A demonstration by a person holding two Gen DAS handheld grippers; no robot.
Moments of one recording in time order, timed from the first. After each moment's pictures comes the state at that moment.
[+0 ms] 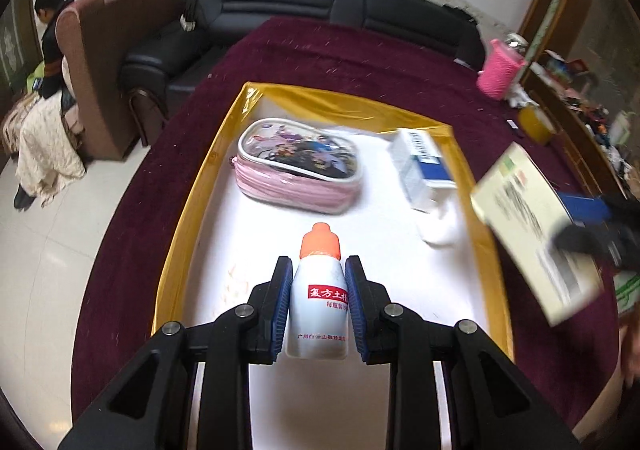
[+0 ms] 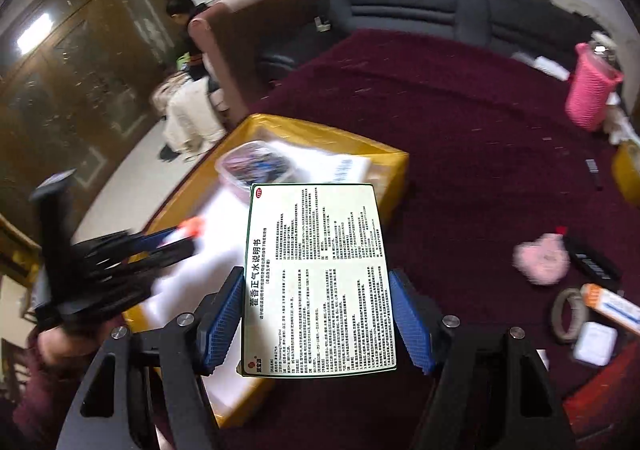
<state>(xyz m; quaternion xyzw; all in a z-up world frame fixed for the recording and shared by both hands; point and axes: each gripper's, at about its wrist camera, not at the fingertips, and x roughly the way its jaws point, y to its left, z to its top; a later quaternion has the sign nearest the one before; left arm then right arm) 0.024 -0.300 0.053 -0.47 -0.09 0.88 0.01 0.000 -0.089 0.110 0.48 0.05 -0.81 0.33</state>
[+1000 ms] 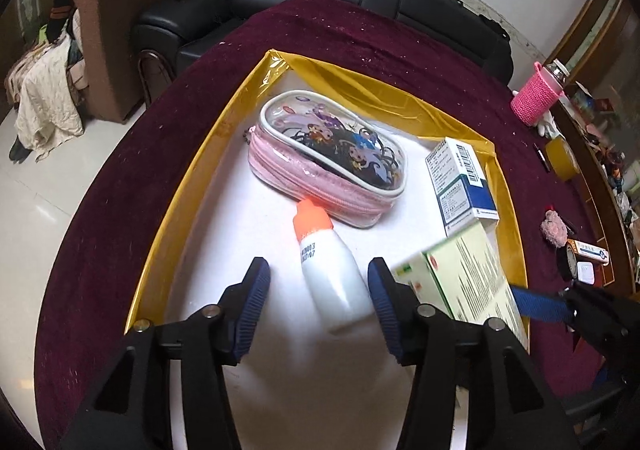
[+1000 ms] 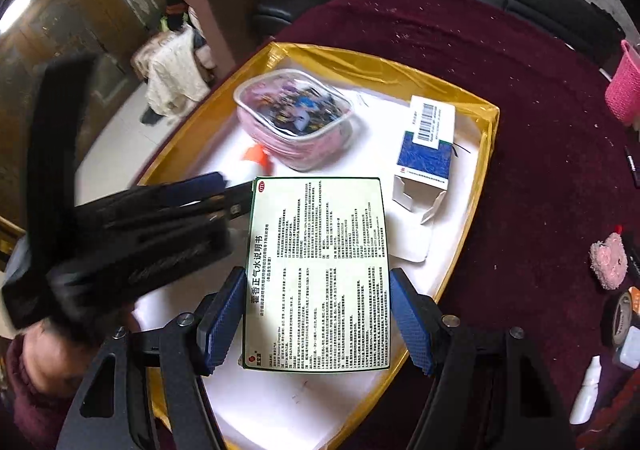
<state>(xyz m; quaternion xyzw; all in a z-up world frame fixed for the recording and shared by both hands) -0.011 -0.316 0.024 -0.49 -0.16 0.86 -0.01 0.001 -0.172 0.049 0.54 0.09 -0.78 0.29</state>
